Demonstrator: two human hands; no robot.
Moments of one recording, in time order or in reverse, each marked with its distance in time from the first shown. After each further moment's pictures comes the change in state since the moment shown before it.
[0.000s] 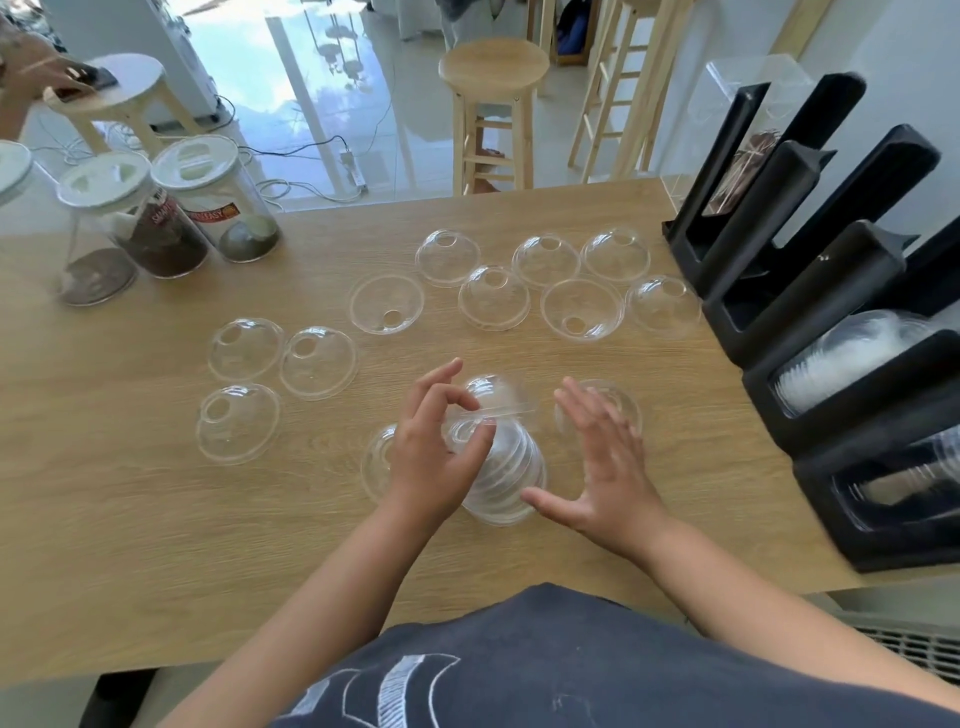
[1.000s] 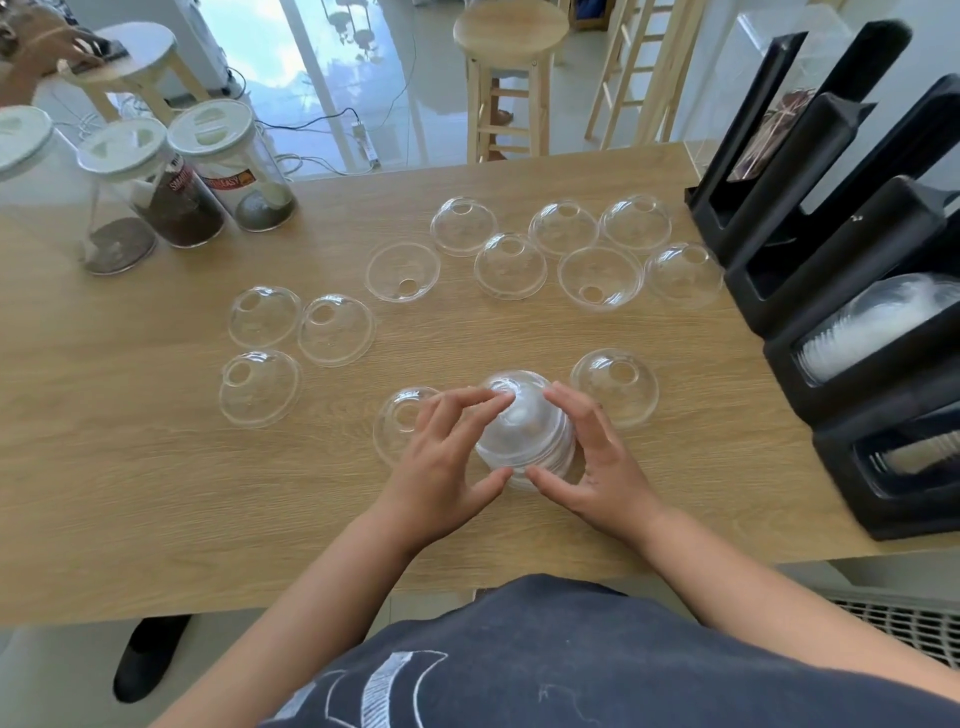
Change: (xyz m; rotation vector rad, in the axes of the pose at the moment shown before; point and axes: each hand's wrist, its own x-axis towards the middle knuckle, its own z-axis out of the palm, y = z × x) left_hand -0.035 -0.014 -0.022 0.392 -0.248 0.413; right_hand -0.013 -0.007 0.024 0.450 -0.042 0.020
